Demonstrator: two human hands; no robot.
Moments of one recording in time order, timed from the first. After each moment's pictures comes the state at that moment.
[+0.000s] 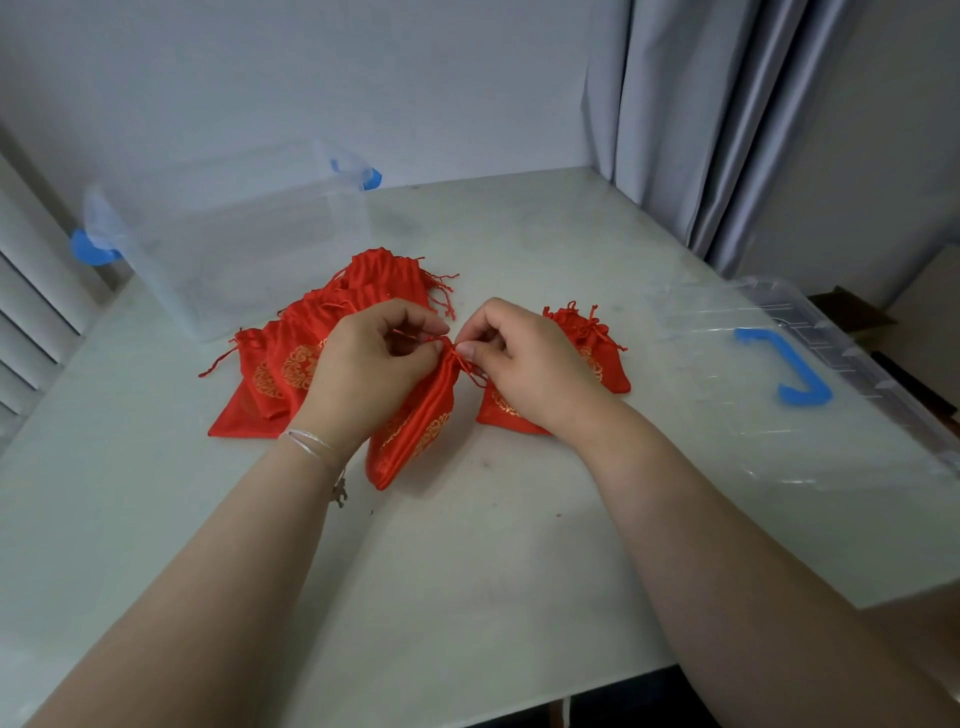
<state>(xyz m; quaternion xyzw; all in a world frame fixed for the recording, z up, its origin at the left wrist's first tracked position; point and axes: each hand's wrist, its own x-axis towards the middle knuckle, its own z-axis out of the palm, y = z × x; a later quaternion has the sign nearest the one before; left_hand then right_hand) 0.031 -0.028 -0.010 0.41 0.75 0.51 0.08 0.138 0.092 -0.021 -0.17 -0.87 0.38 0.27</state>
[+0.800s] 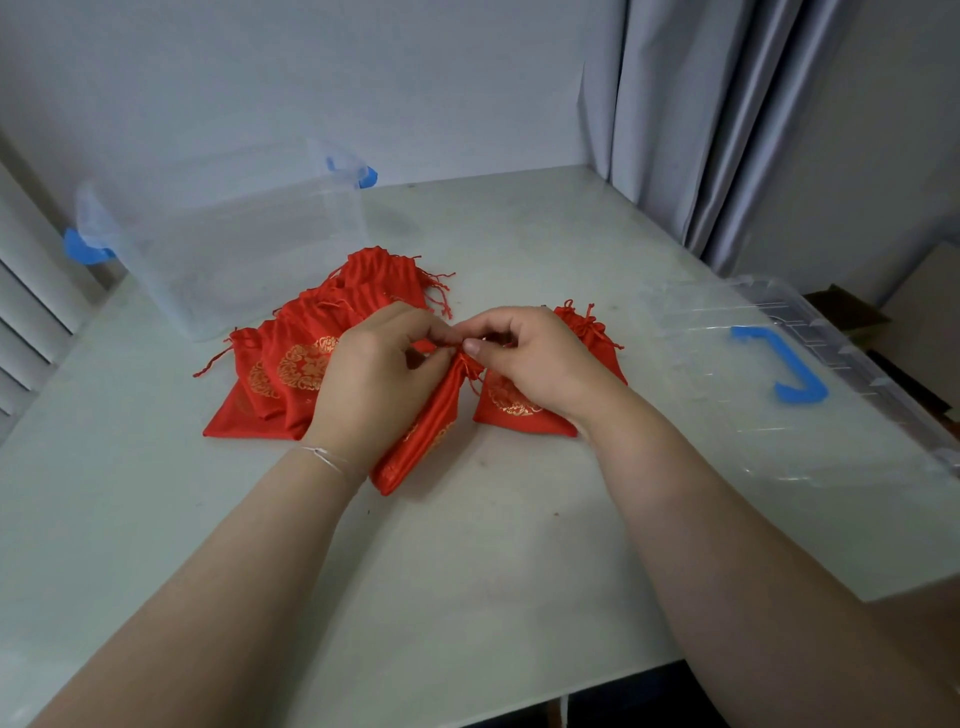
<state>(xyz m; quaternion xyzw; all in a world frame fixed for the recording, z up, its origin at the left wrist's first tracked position) 0.034 -0.024 -0.024 0.54 0.71 0.44 -0.11 0.137 0.104 -0.023 -0.16 -0.81 0.51 0.23</state>
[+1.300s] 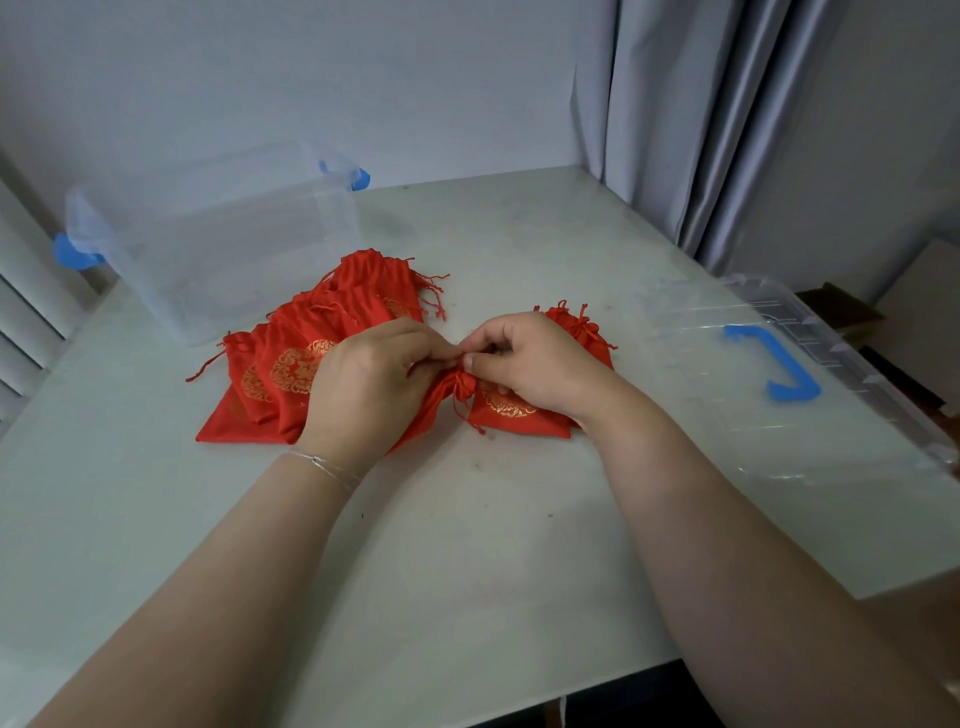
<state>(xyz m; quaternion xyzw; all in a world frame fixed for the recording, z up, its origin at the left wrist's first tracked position) 0.026 -0.023 -0.029 0.59 0.69 0.38 -0.16 0.144 0.107 -0.018 -0.18 -0.84 0.49 0.17</state>
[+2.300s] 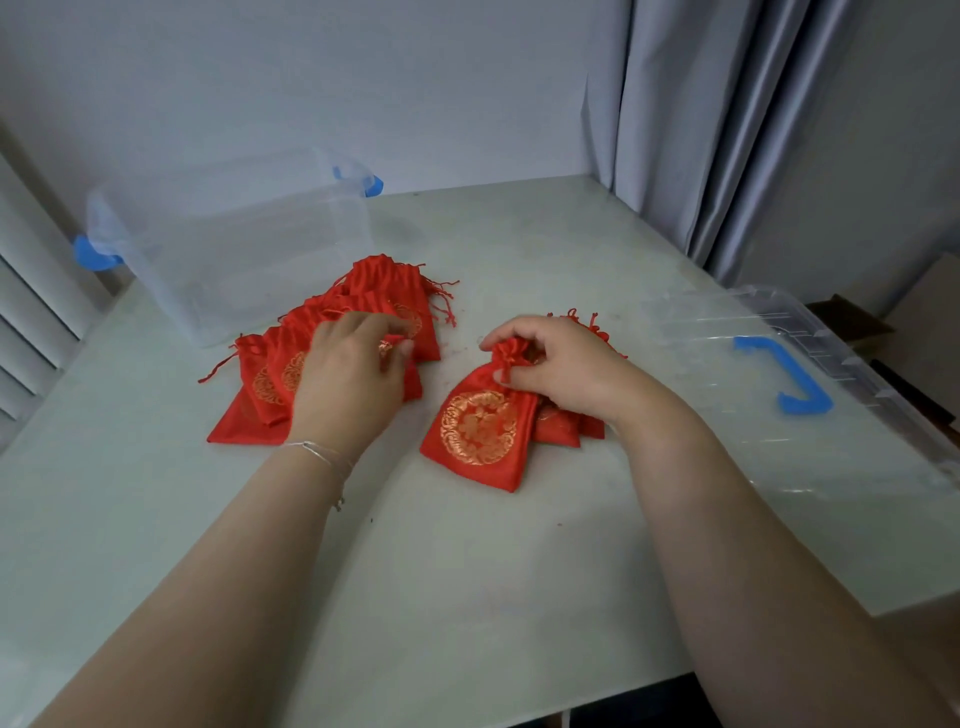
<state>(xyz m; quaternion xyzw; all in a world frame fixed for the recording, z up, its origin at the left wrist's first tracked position) -0.004 -0.023 -0.043 0.44 0.83 0.32 -0.15 0.150 0.126 -0.022 -0.19 -0.87 0.42 0.16</state>
